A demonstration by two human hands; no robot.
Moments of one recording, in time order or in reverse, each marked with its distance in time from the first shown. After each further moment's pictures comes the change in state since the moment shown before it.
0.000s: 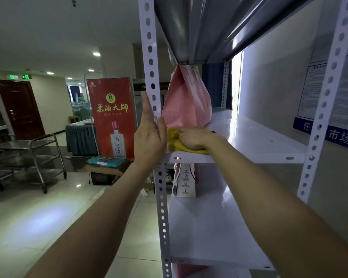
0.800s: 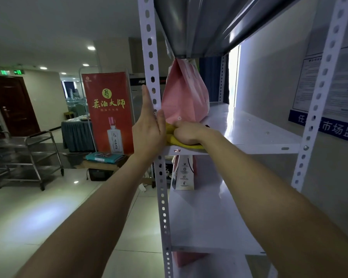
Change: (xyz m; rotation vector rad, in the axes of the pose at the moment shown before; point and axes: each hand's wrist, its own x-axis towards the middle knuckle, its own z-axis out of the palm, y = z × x) left_hand -0.002 0.014 -0.008 0.115 0.086 -0.039; right_hand -0.008 -0.019 0.004 0.040 -0.012 0.031
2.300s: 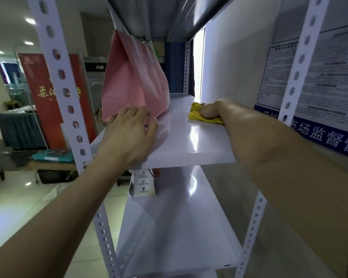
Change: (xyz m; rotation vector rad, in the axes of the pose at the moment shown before) left_hand 0.008 0.052 0.066 0.350 -0.677 0.004; right_hand 0.090 0.251 -0.072 -0.105 -0.141 0.546
